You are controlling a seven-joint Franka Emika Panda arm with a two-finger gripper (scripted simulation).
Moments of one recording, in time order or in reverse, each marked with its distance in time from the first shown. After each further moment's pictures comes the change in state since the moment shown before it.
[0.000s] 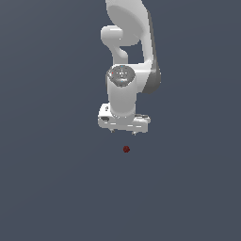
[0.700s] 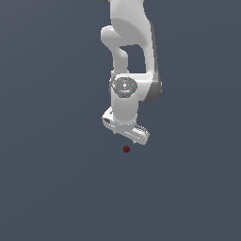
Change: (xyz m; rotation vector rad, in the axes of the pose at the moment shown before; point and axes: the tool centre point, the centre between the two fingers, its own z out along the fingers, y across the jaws) arm 0.010 -0.008 0.030 0.001 0.012 0.364
